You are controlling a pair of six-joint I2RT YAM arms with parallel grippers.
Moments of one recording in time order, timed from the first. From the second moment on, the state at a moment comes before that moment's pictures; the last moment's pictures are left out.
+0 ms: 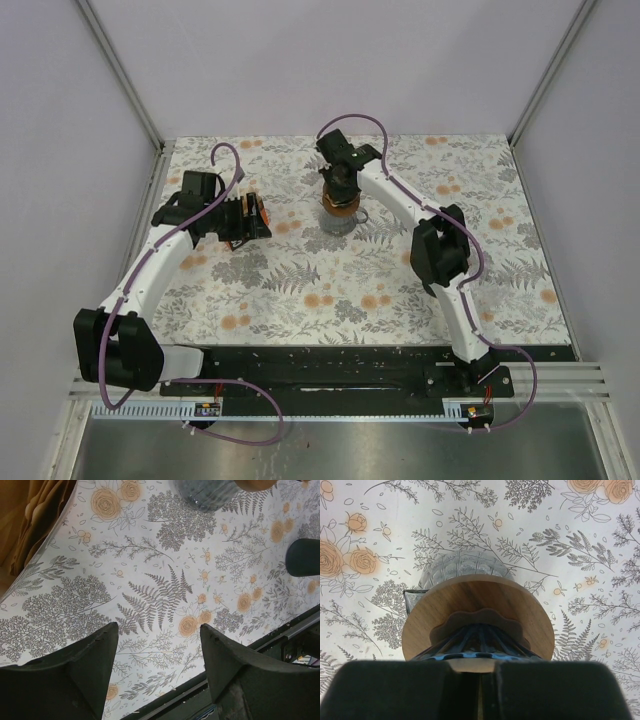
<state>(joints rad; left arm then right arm) -0.15 1.30 1.08 -0.66 0.44 -0.23 0.61 2.31 2.18 -0.91 0.17 0.15</state>
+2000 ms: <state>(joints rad) -0.39 1.82 1.60 -0.53 0.35 -0.41 0.59 2.39 2.42 -1.11 0.14 0.03</state>
